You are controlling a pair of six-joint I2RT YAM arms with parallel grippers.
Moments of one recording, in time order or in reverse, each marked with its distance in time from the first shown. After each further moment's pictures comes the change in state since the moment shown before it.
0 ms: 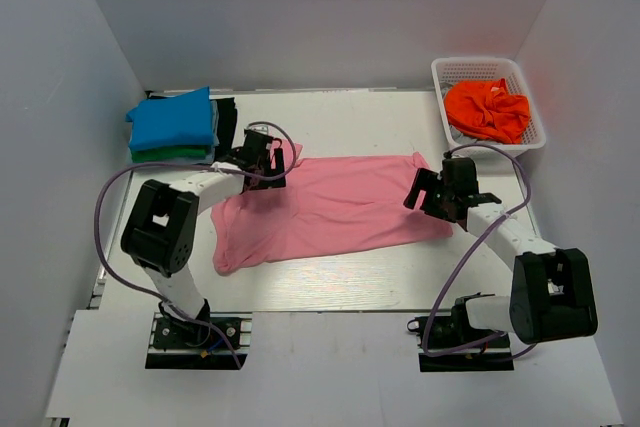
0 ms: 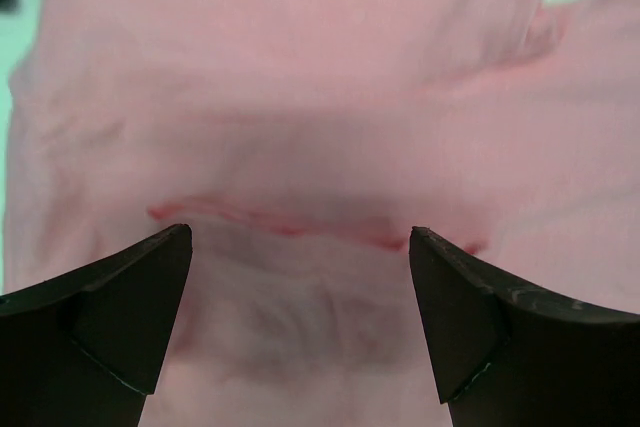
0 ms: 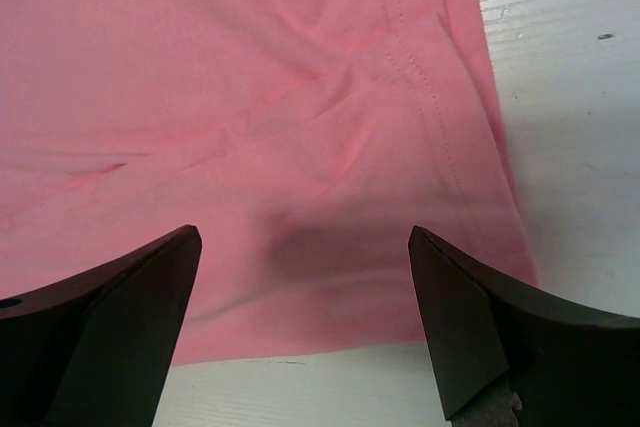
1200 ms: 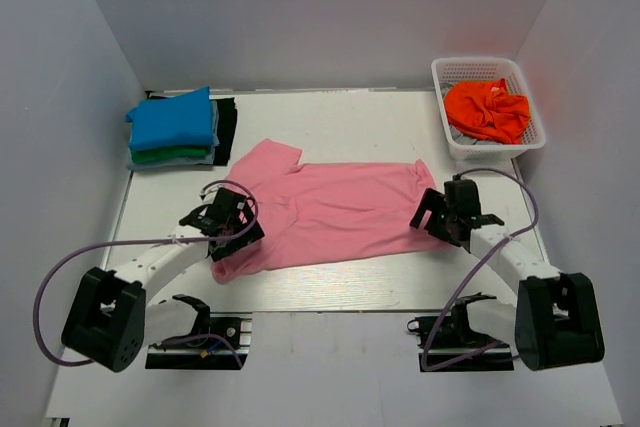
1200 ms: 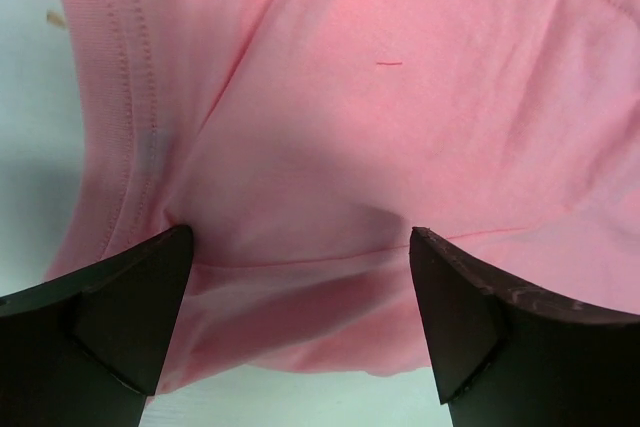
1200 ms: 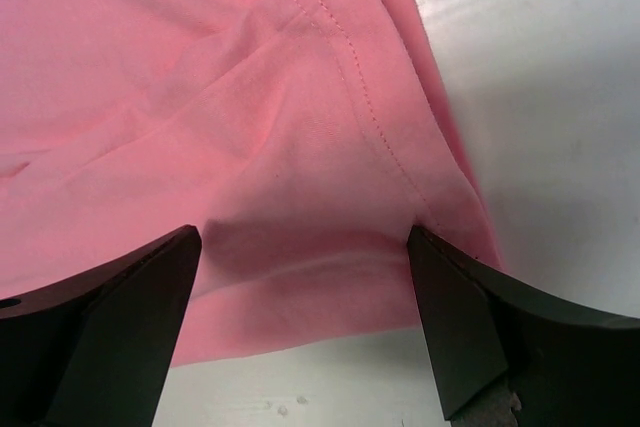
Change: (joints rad) left arm -0.008 -0.535 -0.479 -0.239 0.053 -0.448; right arm -0.002 -0.109 -0.159 -0.020 0.084 0.096
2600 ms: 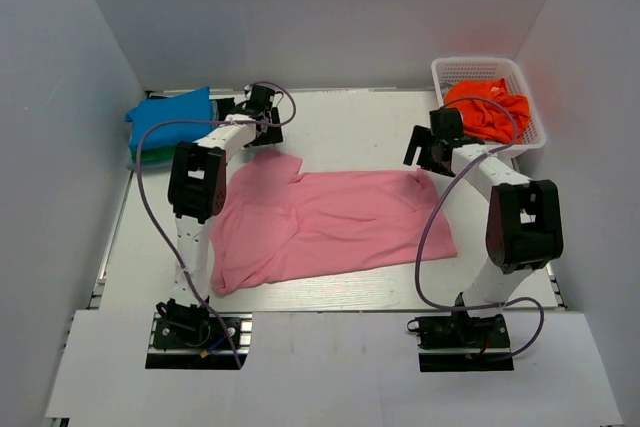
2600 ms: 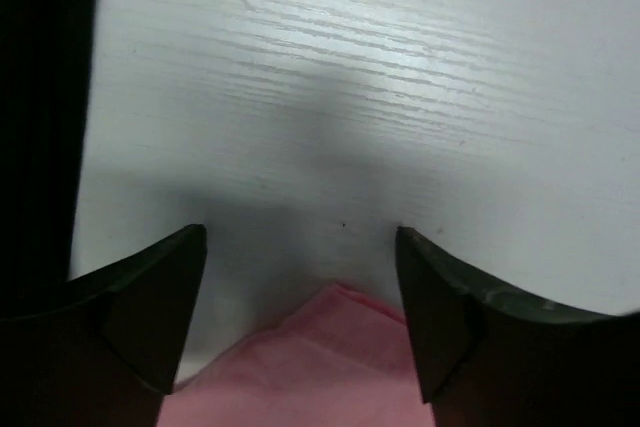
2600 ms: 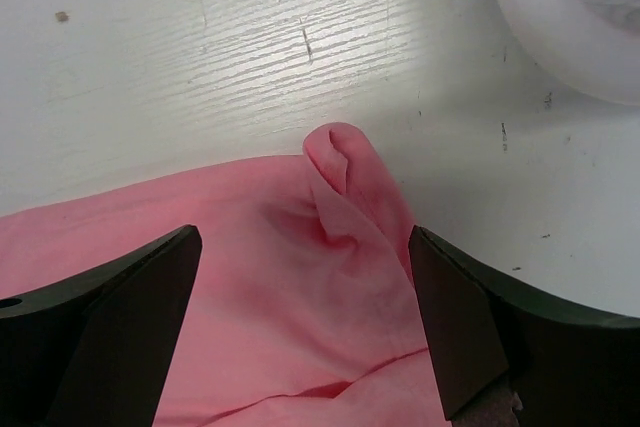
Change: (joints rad) left arm 0.136 1.123 1.287 0.006 -0.118 0.469; right arm -0.003 0.518 0.666 -0.109 0.105 -0.156
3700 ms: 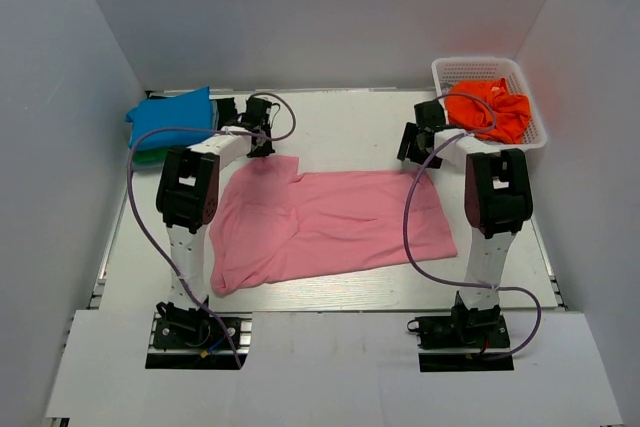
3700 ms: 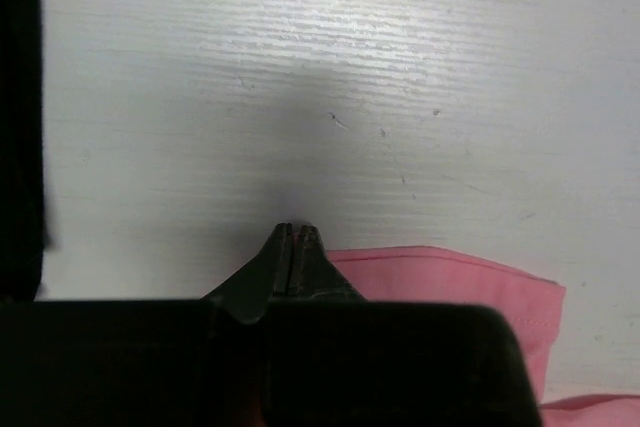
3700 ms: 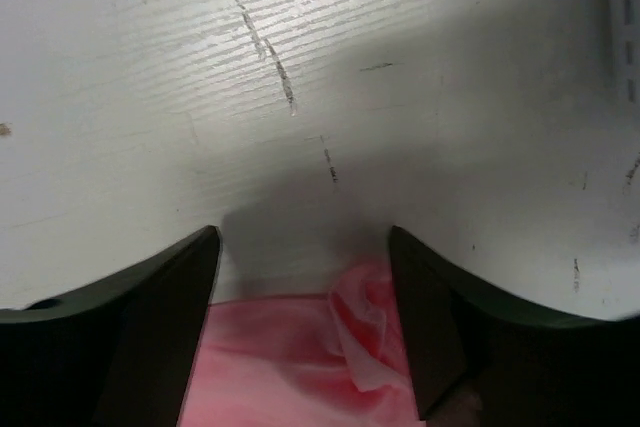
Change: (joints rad) left arm -0.010 -0.146 -0.254 0.126 0.088 0.053; right arm 0.010 0.327 0.236 0.002 0.034 0.007
